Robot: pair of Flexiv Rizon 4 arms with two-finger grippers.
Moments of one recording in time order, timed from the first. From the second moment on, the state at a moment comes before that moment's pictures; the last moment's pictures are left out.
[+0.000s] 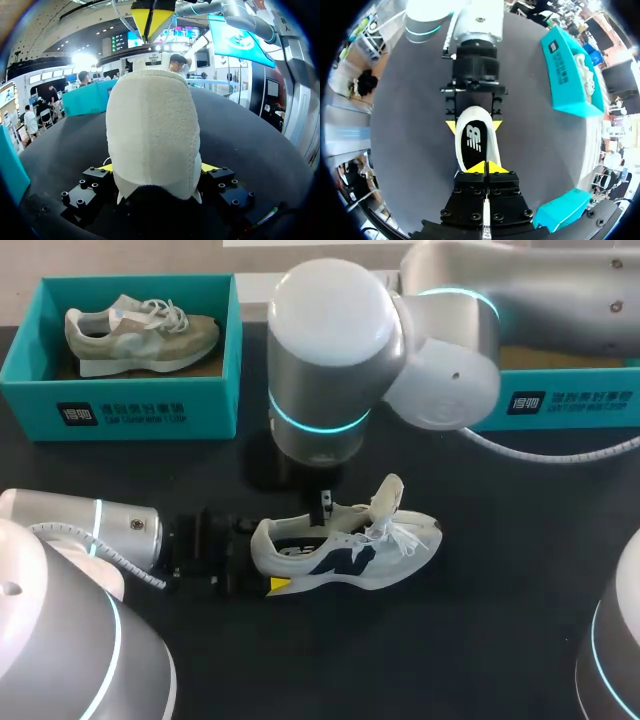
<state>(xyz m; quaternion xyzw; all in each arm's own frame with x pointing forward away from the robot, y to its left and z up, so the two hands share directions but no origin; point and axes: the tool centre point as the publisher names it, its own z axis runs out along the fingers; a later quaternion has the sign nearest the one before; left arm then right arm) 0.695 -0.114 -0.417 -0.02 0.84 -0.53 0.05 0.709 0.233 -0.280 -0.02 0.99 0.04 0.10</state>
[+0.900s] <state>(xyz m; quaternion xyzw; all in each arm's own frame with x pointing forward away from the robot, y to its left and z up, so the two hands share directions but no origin) 0.695 -0.114 -0.417 -0.02 0.84 -0.53 0.05 0.716 0.223 -0.328 -0.01 1.00 0.03 0.08</state>
